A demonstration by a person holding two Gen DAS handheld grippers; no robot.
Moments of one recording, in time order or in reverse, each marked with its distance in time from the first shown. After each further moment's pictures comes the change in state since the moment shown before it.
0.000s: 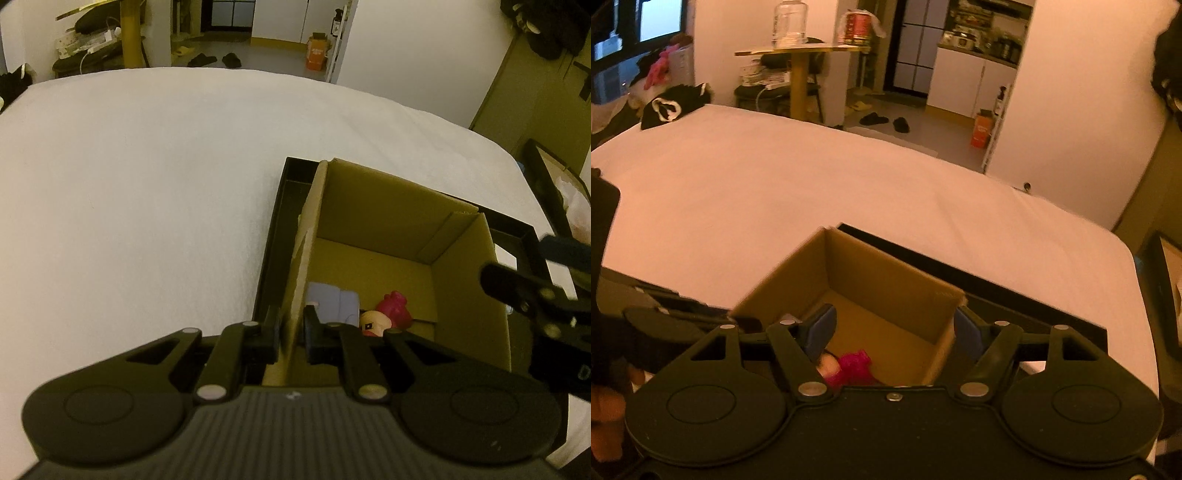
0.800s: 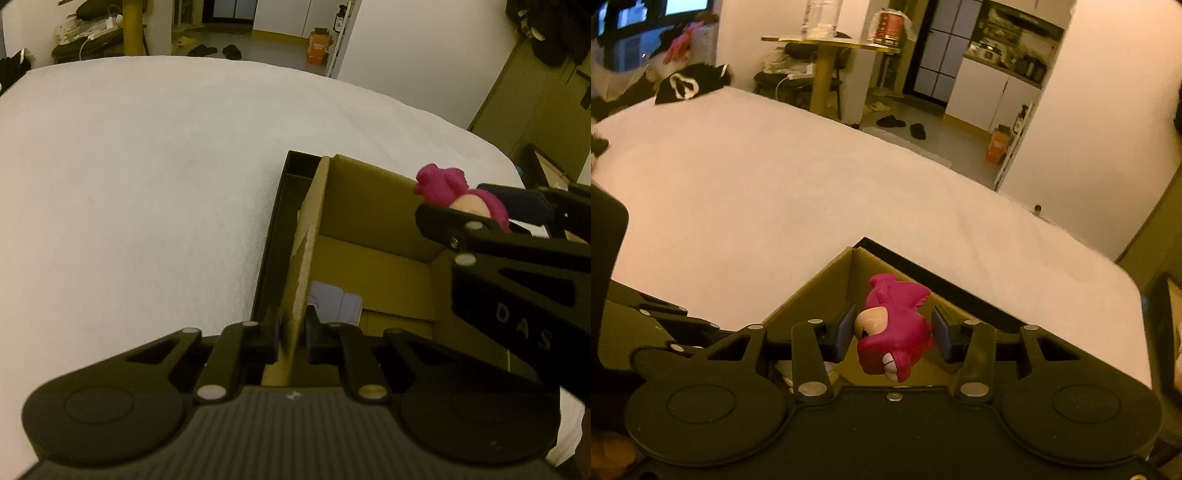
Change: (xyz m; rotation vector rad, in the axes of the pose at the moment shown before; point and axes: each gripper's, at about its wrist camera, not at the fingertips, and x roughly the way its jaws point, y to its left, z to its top) left arm 0.011 0.010 0.004 -0.034 0.022 -0.034; right arm 0.024 0.045 0.029 -0.141 -0.021 -0.004
